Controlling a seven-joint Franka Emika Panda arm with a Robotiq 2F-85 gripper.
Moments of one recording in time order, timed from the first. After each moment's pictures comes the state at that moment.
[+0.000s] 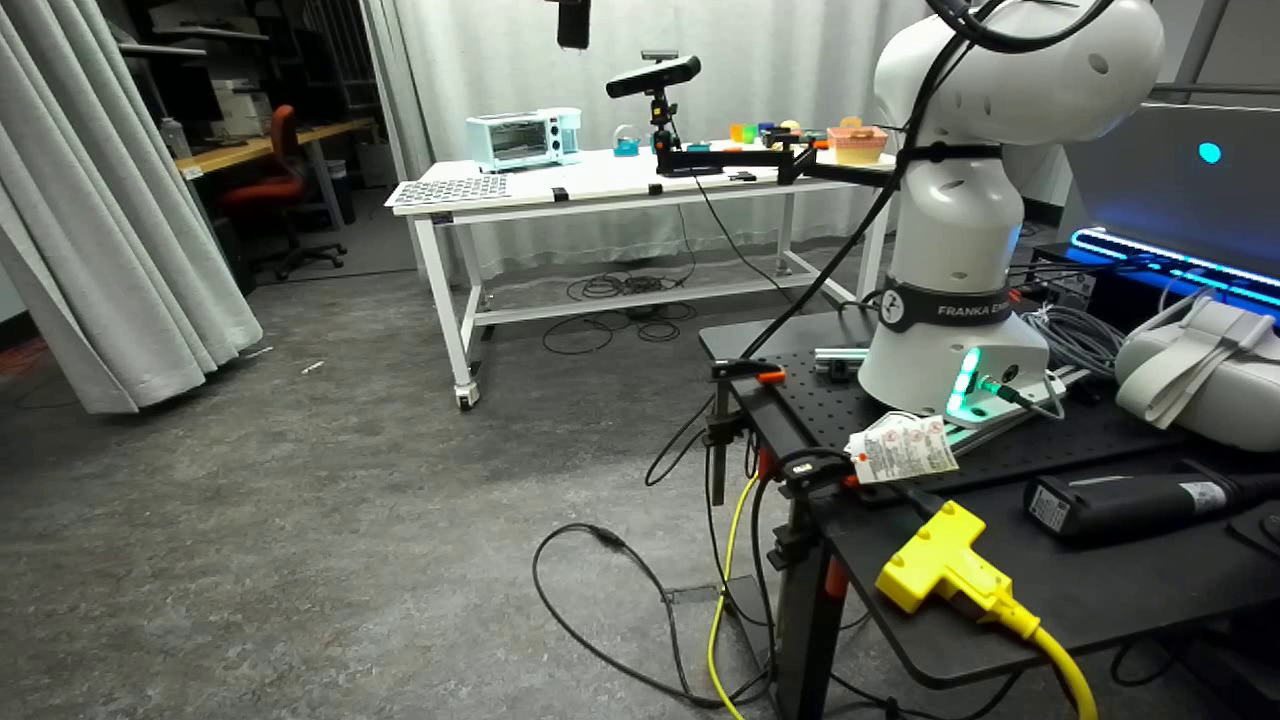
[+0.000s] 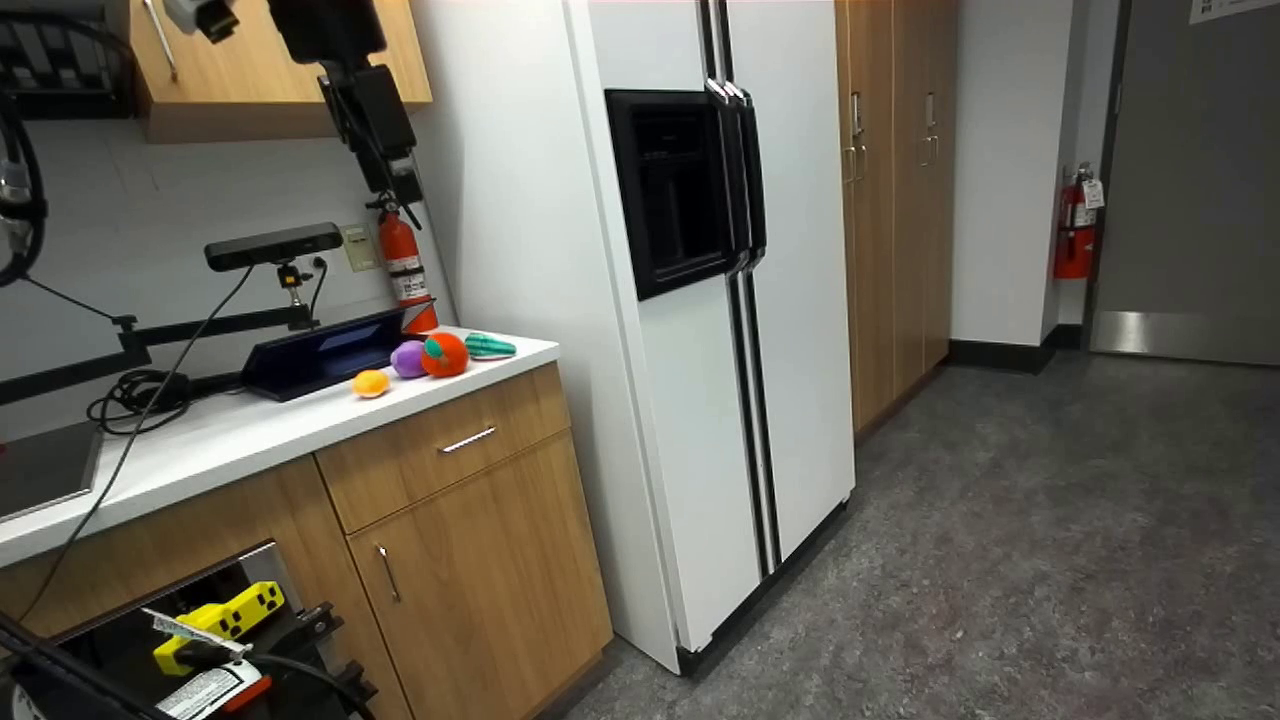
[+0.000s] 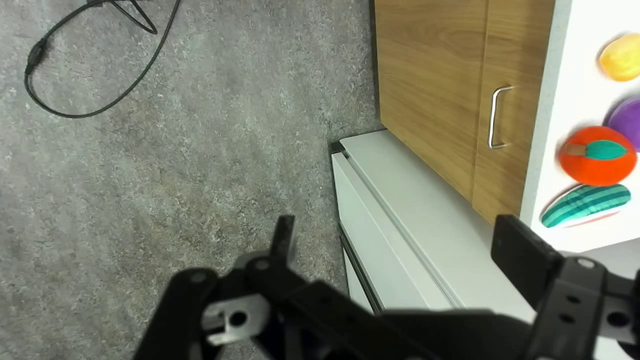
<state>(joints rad) 0.05 -0.69 0.05 -2.48 0.20 1.99 0.17</state>
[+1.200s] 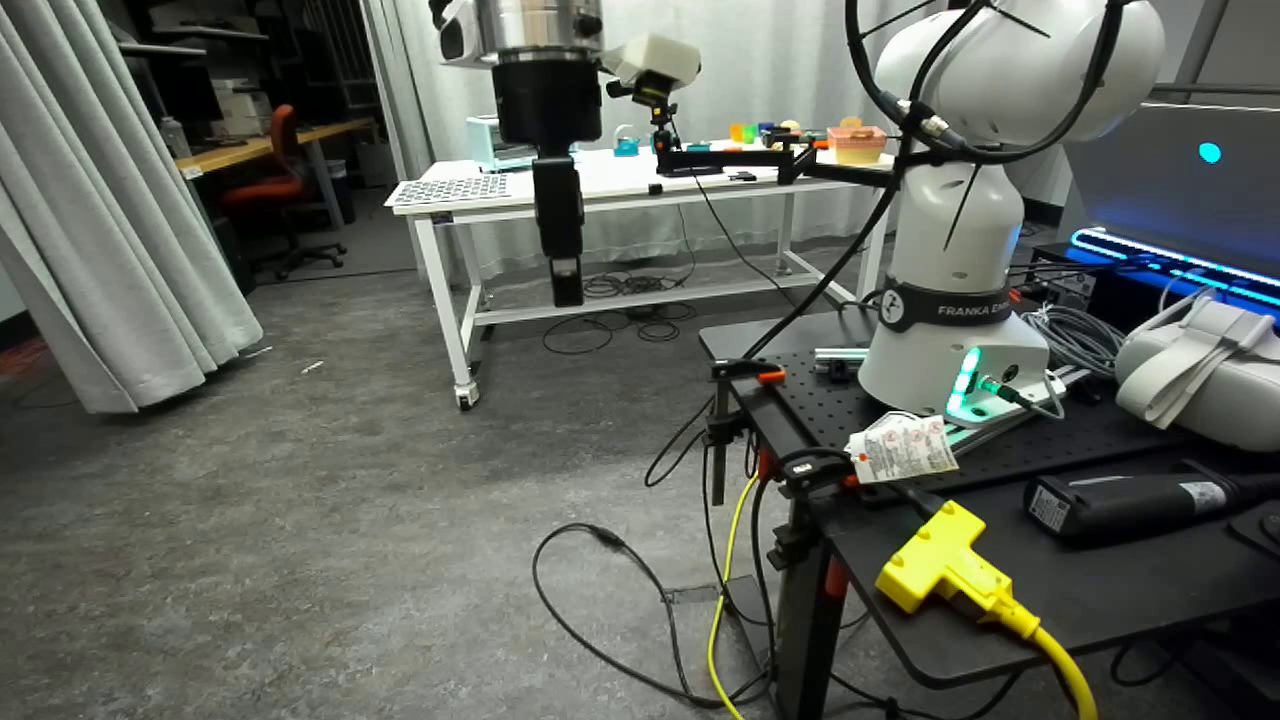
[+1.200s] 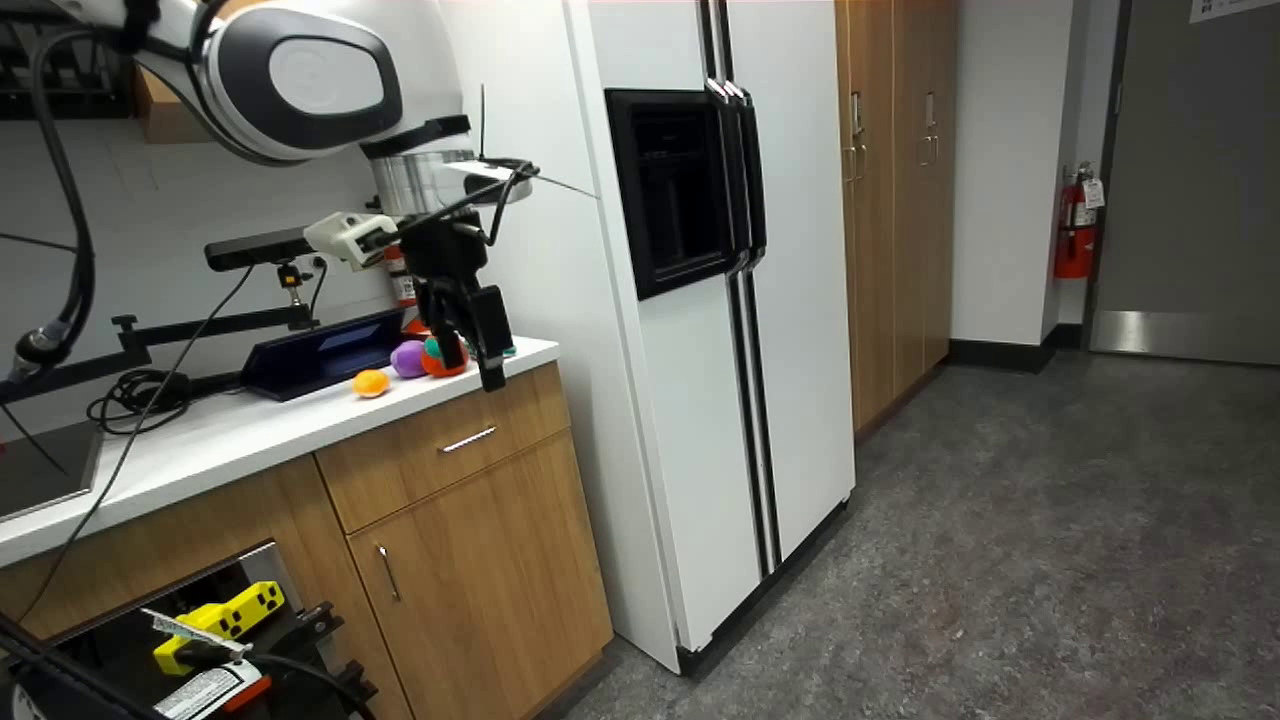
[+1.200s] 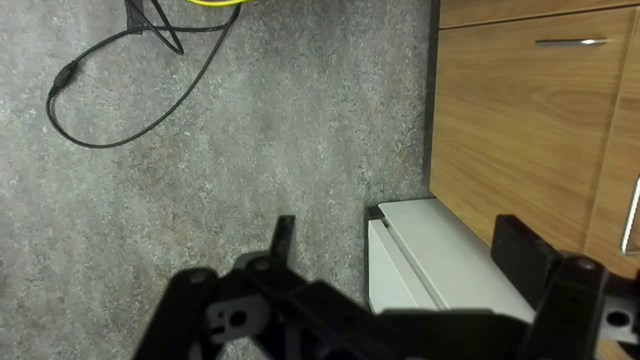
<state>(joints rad) 0.05 -0.33 0.05 -2.64 0.15 2.35 0.03</state>
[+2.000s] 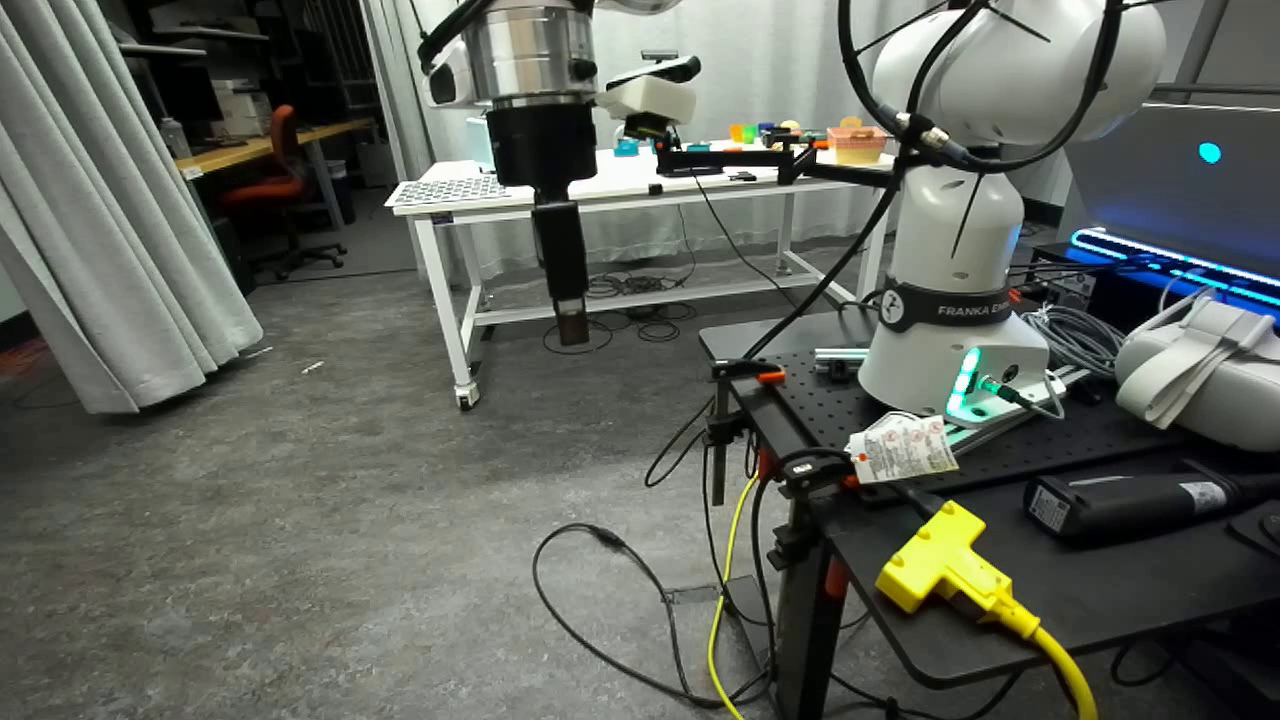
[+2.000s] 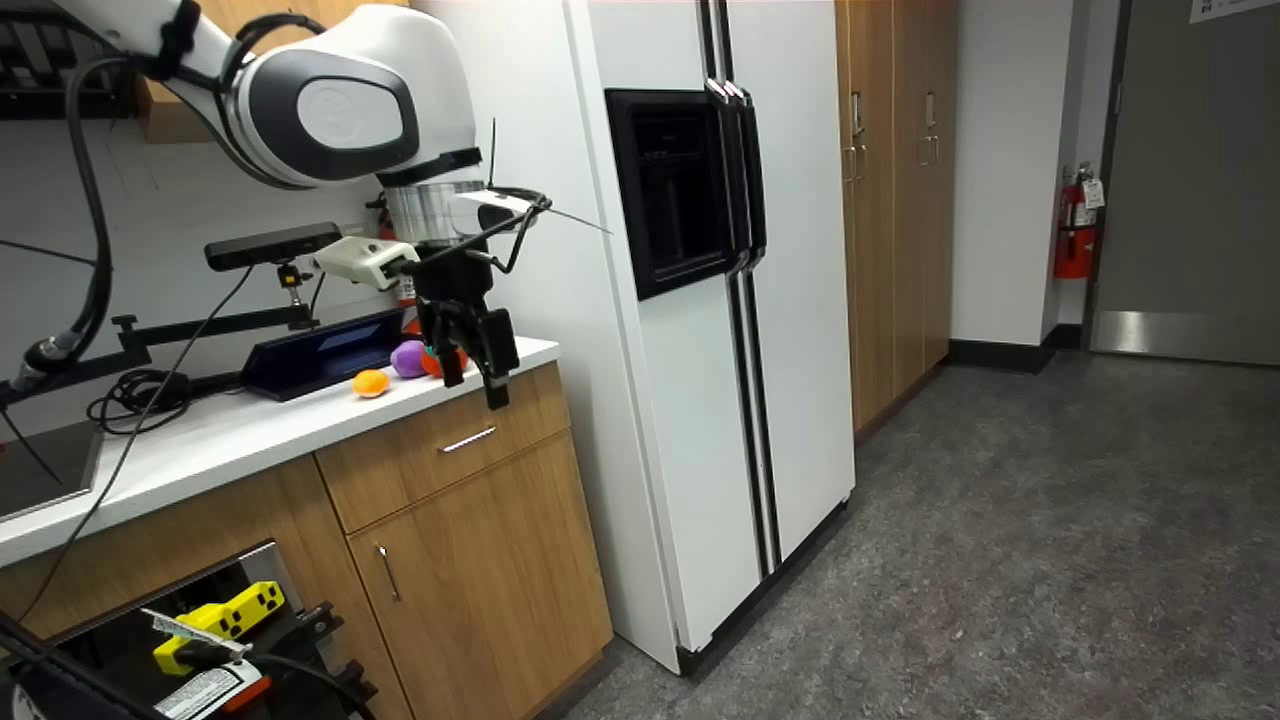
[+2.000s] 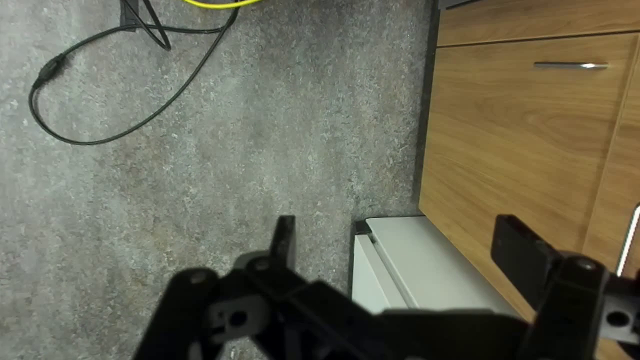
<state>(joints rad) 0.07 -0.25 0.05 -2.62 0.17 2.38 -0.03</state>
